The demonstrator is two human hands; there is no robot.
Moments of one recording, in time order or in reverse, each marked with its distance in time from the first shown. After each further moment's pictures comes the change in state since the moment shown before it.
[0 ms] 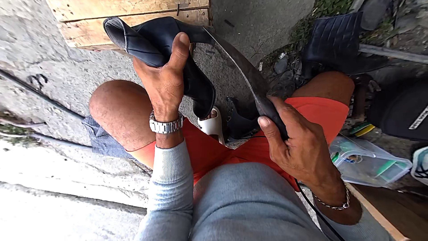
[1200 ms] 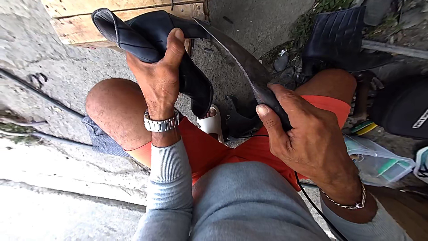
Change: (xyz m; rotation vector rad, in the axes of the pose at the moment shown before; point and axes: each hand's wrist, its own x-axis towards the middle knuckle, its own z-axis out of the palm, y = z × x) left_hand 0.001 0.002 0.000 0.006 -0.031 0.010; right_hand 0.020 -0.010 -0.020 -0.138 -0.029 -0.047
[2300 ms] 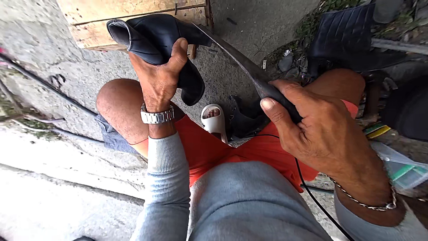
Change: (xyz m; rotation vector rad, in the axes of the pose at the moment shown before) left_hand 0.009 -0.009 -0.015 0.100 -0.130 0.162; right_hand 0.014 0.009 -0.020 0.096 -0.119 0.018
